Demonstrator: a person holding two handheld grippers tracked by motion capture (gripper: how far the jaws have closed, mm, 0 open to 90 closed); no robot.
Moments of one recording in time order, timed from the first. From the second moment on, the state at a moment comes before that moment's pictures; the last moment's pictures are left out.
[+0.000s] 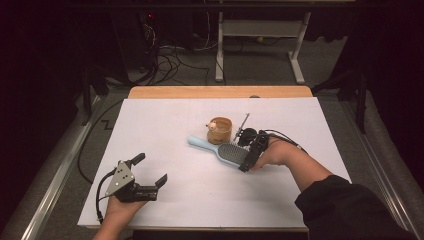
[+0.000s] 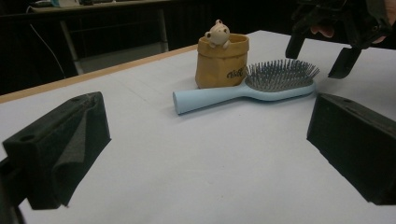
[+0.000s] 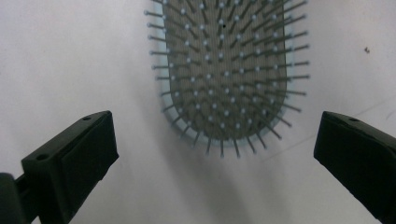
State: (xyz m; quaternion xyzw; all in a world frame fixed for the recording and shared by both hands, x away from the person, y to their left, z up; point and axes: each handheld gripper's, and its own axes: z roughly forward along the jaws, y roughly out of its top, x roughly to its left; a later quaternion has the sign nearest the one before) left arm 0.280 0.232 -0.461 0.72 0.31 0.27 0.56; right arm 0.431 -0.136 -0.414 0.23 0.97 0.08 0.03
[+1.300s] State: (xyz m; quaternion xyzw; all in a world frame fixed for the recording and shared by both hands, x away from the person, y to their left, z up) left arm 0.279 0.232 -0.461 0.72 0.31 0.26 0.56; right arm 0.456 -0.099 -0.437 0.17 0.98 0.04 0.03
